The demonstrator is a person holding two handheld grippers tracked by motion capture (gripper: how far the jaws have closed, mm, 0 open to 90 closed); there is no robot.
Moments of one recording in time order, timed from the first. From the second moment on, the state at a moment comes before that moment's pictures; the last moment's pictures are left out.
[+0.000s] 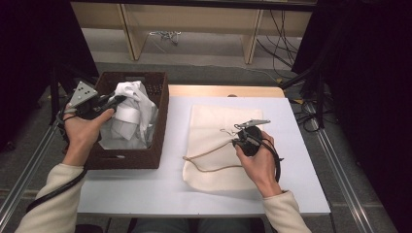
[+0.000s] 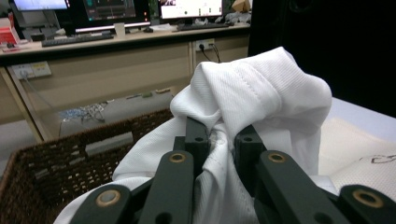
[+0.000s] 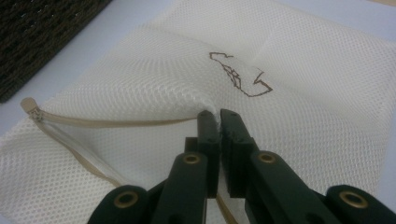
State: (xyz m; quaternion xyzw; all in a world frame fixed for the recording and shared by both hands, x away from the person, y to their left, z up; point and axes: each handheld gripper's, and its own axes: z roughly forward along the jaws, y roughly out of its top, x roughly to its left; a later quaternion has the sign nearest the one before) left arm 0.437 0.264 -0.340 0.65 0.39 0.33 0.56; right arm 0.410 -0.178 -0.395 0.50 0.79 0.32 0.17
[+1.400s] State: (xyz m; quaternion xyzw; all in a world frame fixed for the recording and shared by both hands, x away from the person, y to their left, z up) left arm 0.376 0.246 -0.270 0.62 0.30 0.35 0.63; right arm 0.411 -0.178 -0.396 0.50 0.79 0.32 0.17
